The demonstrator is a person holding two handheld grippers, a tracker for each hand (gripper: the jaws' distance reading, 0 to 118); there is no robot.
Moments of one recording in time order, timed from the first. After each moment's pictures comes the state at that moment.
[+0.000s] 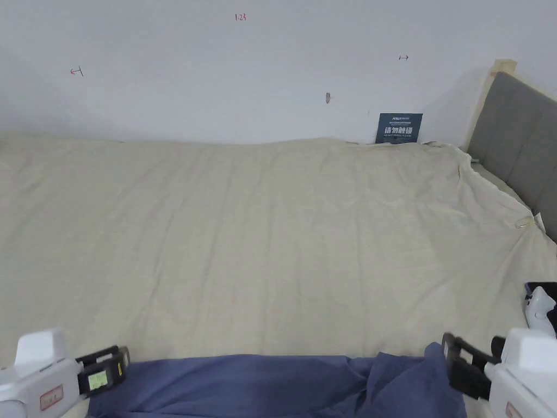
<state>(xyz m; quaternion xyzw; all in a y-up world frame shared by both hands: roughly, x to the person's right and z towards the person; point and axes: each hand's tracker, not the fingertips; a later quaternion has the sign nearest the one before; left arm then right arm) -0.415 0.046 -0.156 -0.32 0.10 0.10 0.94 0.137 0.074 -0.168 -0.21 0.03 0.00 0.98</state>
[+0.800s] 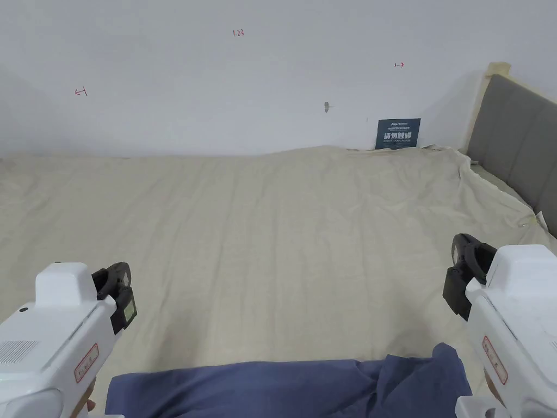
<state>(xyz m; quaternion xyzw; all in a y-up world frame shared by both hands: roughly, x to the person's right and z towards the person) -0.357 0.135 -0.146 -0.12 0.05 0.02 0.99 0.067 0.160 -0.154 -0.04 0.03 0.03 1.00</state>
